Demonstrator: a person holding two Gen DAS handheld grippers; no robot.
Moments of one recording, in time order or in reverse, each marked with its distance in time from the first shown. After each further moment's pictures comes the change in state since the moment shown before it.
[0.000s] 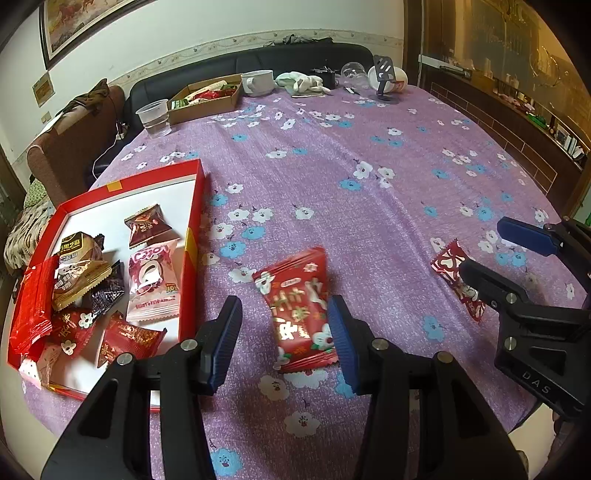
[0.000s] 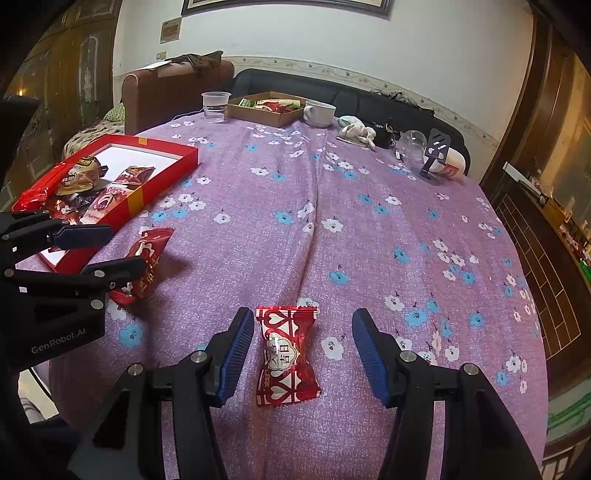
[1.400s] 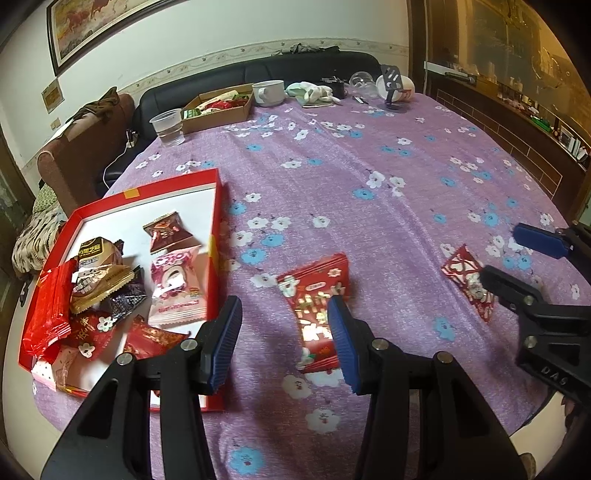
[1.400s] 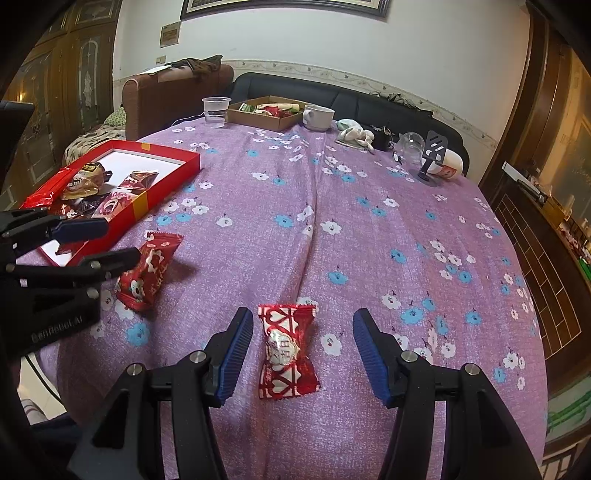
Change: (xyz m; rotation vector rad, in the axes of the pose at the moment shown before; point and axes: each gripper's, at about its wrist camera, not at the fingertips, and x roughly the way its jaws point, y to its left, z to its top) left arm -0.009 0.010 -0.002 -0.002 -0.034 0.044; right arm -0.010 -0.004 -0.004 0.013 -0.005 0.009
